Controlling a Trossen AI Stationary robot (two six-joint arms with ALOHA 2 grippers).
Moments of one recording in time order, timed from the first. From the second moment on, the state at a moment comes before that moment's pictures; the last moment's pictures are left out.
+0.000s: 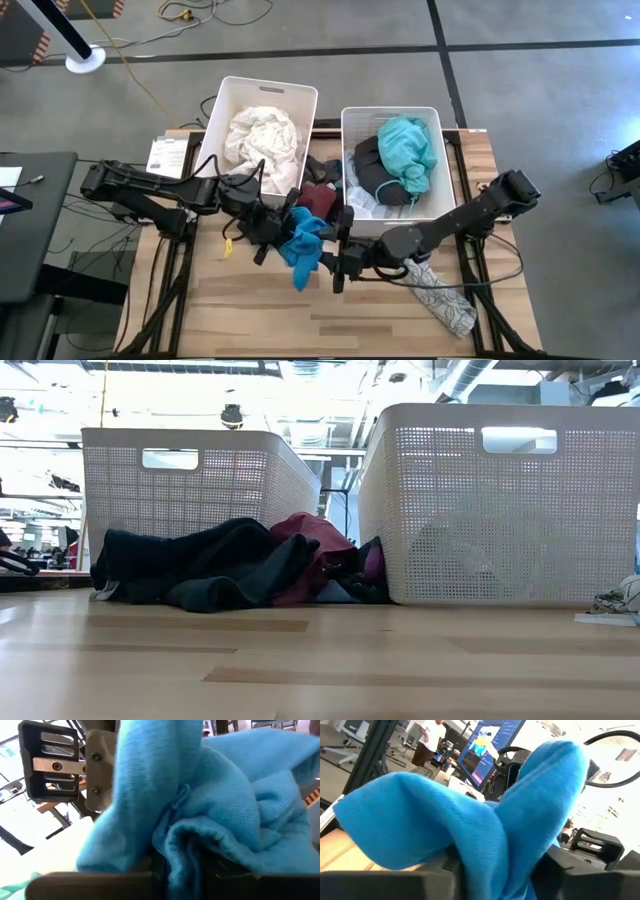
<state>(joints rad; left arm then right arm) -0.17 1.29 1.14 -0.04 0.23 0.49 0.39 1.64 1.22 0.57 0.56 -0.65</state>
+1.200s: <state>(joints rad) -0.17 1.13 1.14 -0.43 -0.20 0.41 0.34 1.55 1.34 0.34 0.87 -0.88</state>
